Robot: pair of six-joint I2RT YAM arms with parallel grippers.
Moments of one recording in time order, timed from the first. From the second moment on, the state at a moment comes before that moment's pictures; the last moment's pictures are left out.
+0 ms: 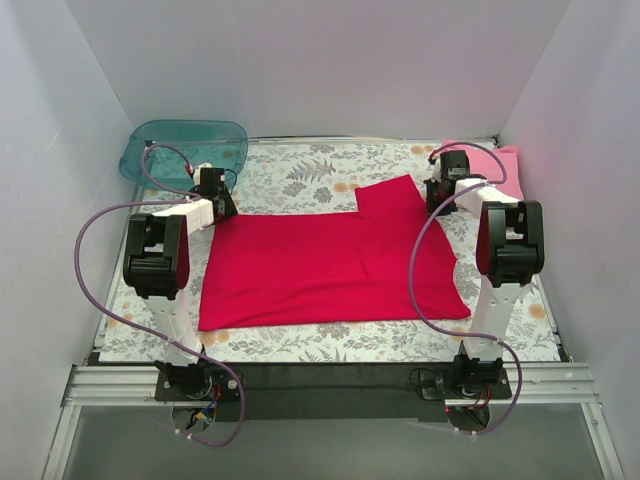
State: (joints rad) left arm -0.07 1.96 1.20 -0.11 -0.29 -0.42; right arm 0.05 2.04 1.42 -0.39 -0.04 -0.01
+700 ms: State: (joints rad) left arm -0.06 1.96 1.20 -0.10 -0.31 -0.44; right arm 0.05 2.04 1.41 -0.38 -0.03 -0.01
